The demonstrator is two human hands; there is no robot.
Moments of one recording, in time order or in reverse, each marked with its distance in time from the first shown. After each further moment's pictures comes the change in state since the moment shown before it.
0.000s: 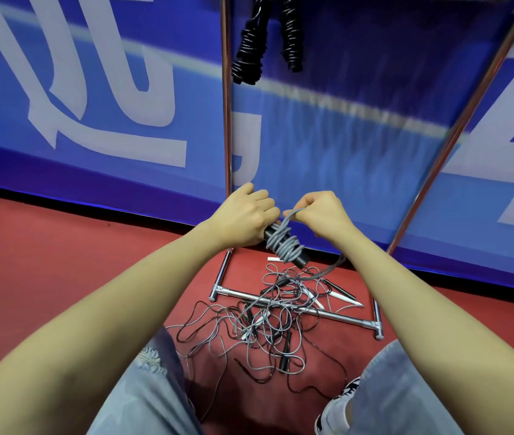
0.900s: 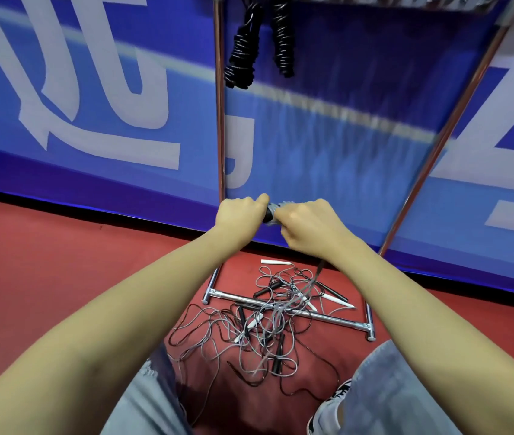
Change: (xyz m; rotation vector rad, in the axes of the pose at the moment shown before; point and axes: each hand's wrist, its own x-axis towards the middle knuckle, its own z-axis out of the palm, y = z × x) left_hand 0.025 0.021 0.006 0.059 -0.602 -0.593; right_hand -0.022 -0.007 -0.006 -0.974 0.073 -0.796
